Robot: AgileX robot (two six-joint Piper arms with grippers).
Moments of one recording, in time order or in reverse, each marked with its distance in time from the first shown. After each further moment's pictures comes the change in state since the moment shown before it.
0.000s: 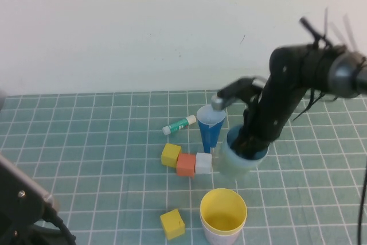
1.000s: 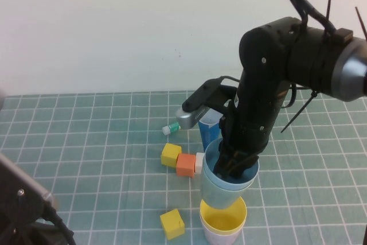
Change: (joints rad) right arm 0.214 -0.218 0.000 -0.075 0.270 0.049; left arm 0.000 0.000 0.000 0.031 -0.006 -0.001
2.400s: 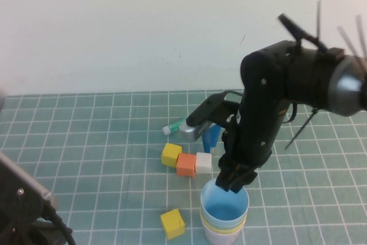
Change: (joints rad) right arm 0.000 0.008 0.102 -0.005 -0.097 0.014; left arm 0.000 0.000 0.000 0.020 -0.006 0.000
